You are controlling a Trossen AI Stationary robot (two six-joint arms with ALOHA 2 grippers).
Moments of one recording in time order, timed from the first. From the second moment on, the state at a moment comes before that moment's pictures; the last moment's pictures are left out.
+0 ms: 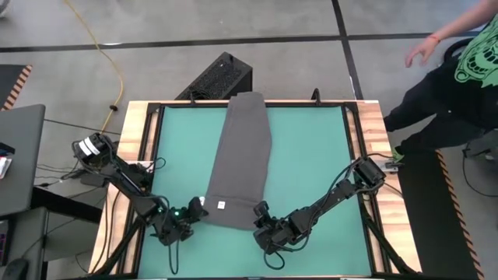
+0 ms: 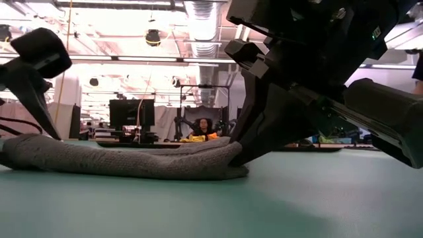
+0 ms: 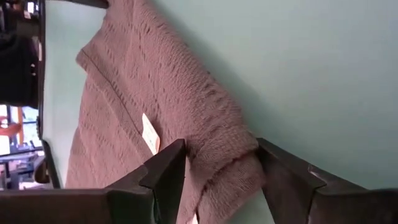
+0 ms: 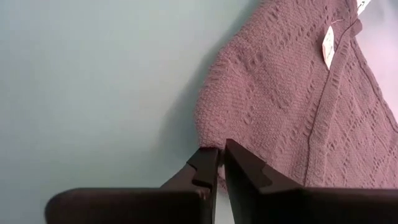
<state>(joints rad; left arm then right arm) -0.82 1.55 0.47 0.12 -0.71 0.52 0.56 2.05 1.30 -0.25 0.54 -0.18</state>
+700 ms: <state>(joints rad) -0.85 1.54 0.58 0.15 -0.78 0.30 0.61 2.04 1.38 -0.32 0.55 0.07</state>
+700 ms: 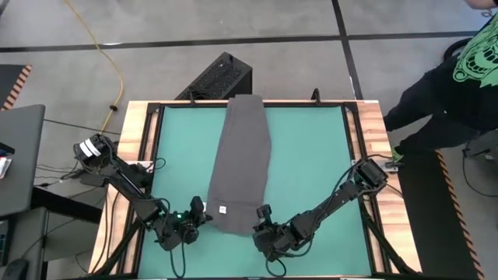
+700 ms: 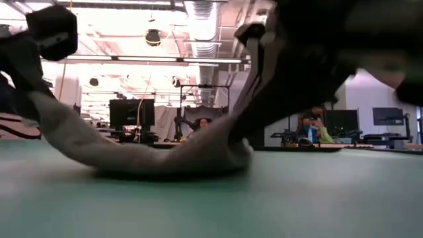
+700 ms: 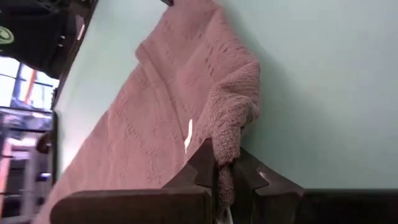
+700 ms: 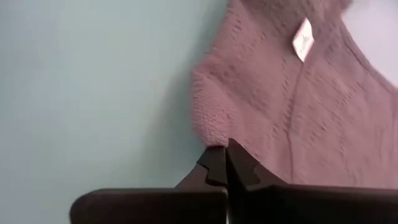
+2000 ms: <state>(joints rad) -0.43 1.31 0.58 -0.08 -0.06 -0.19 0.47 1.87 1.35 -0.66 0.25 0.92</state>
